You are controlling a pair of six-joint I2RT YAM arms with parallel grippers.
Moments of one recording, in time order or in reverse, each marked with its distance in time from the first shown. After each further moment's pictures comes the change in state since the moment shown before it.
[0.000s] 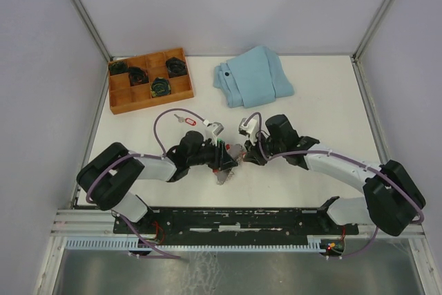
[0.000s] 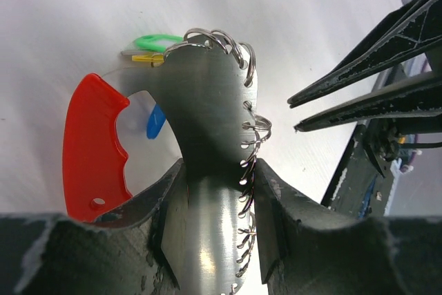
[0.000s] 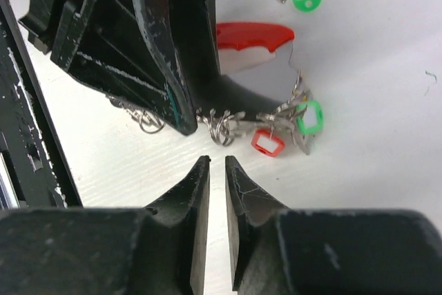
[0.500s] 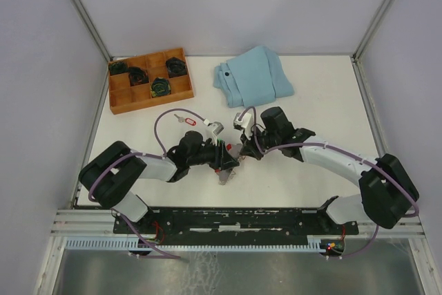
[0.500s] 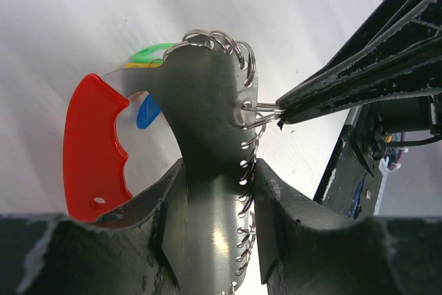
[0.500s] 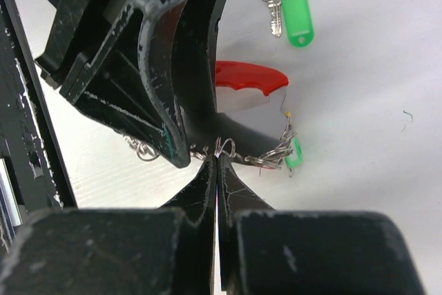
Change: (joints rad) left arm 0.000 0.008 -0.002 0.038 0.021 -0.005; right arm 0.000 0.065 0.122 -0.073 -0.018 -0.049
